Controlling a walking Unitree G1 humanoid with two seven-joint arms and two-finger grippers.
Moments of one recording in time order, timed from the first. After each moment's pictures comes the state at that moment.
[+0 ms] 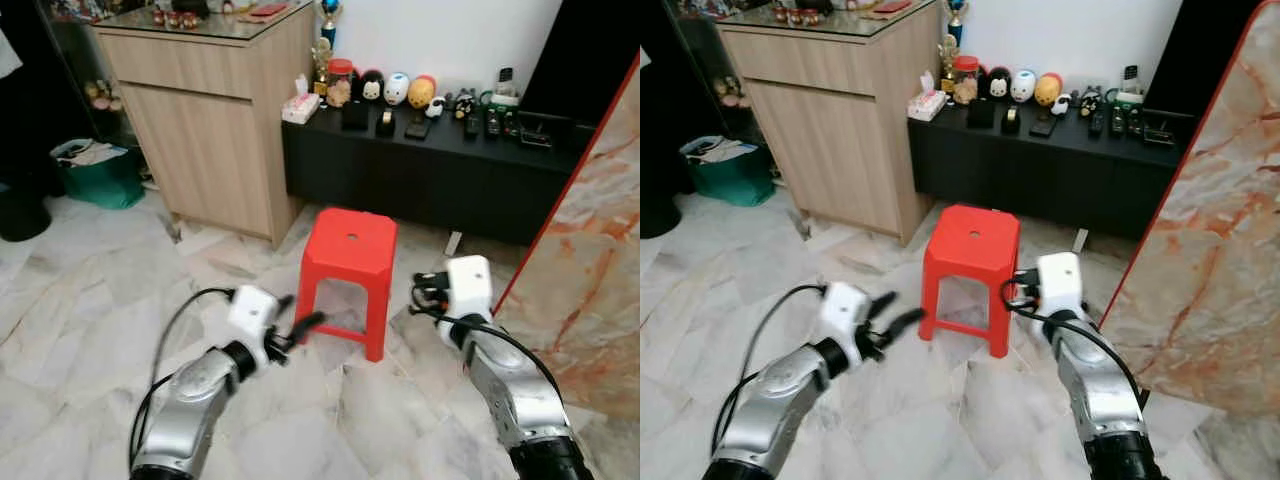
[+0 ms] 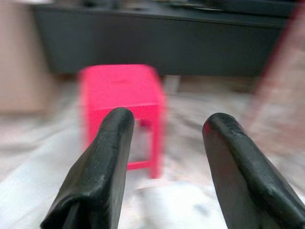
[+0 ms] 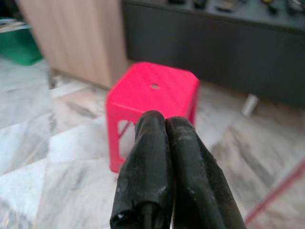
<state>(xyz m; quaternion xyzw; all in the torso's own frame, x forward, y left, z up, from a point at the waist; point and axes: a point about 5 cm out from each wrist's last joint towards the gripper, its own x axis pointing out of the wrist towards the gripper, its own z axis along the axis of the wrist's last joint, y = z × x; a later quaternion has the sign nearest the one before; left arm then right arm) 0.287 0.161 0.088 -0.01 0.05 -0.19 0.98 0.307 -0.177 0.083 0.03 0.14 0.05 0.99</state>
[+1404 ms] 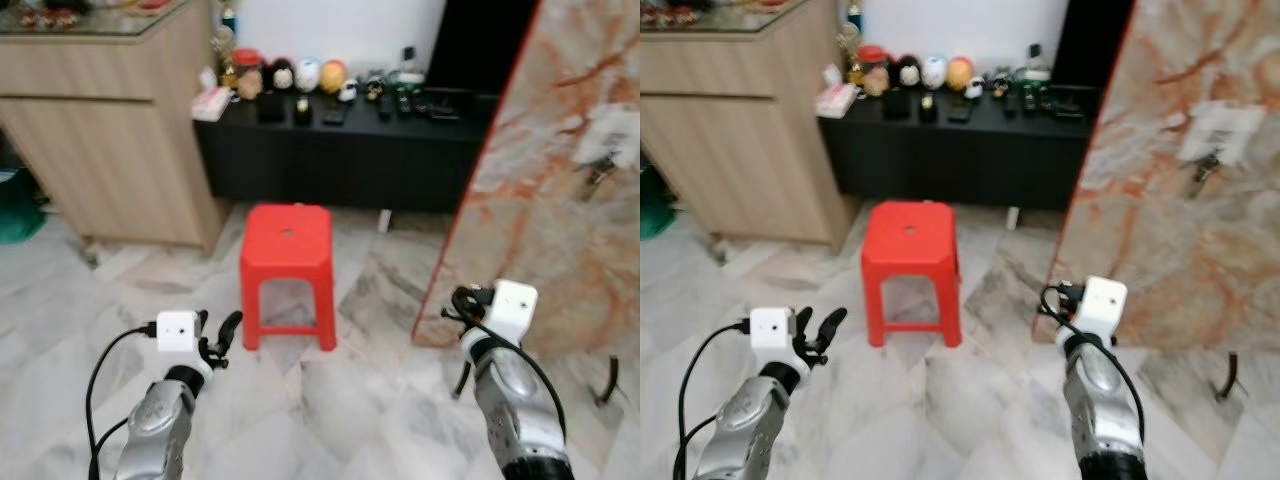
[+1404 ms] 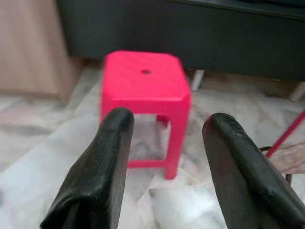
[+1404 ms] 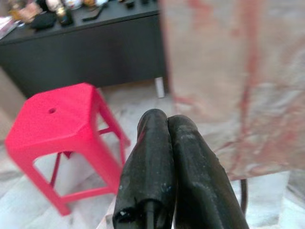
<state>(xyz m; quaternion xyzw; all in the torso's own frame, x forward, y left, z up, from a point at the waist) 0.277 0.202 0.060 -0.04 0.05 -0.04 1.00 0.304 -0.183 0.073 0.10 0.10 -0.05 0.99</state>
